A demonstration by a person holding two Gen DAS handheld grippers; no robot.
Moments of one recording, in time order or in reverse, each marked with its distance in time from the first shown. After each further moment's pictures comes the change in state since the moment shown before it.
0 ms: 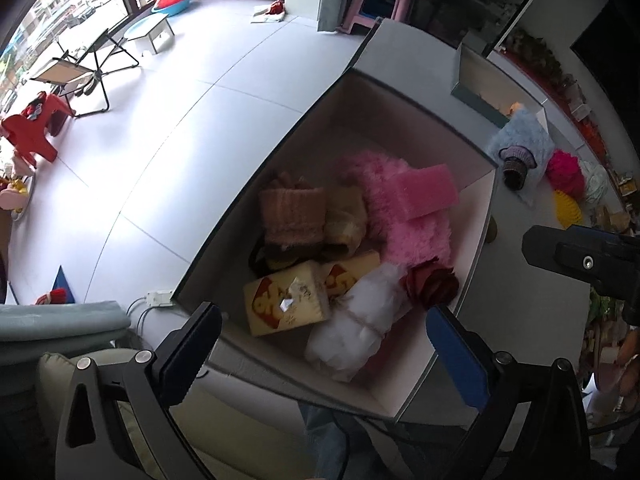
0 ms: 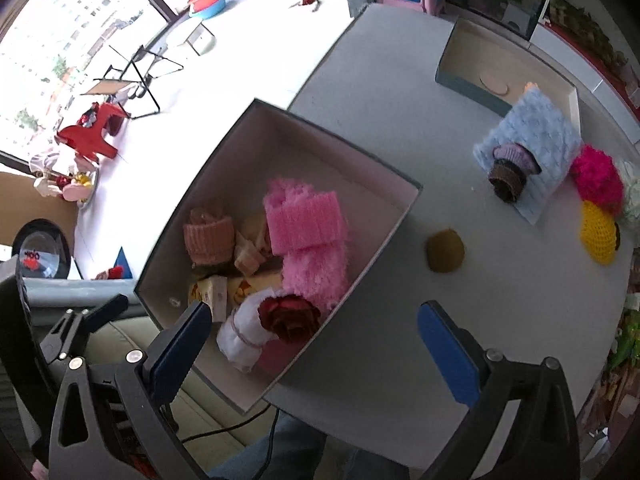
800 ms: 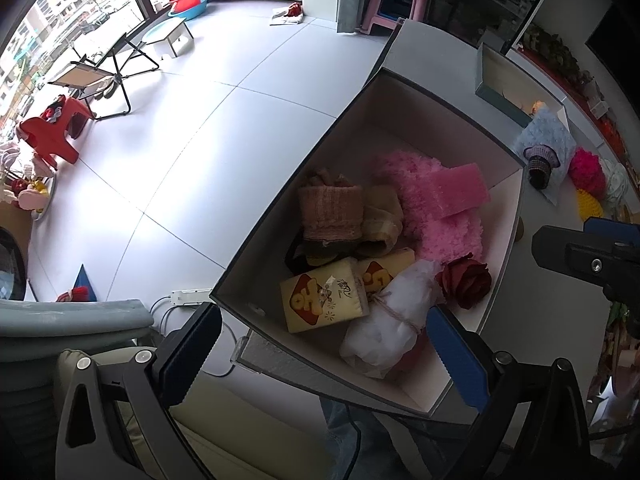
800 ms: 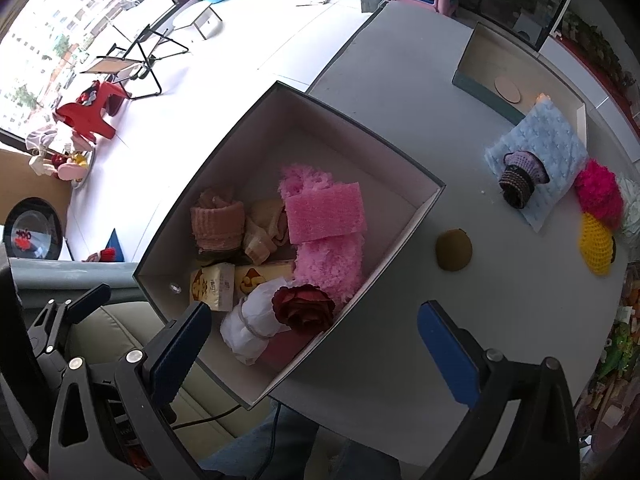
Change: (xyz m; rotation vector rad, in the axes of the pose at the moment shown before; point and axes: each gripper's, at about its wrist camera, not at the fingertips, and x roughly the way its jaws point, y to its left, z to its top) left arm -0.002 0.014 -0.004 0.001 -0.007 0.080; right arm 0.006 0.025 0.001 -0.057 0.017 -0.035
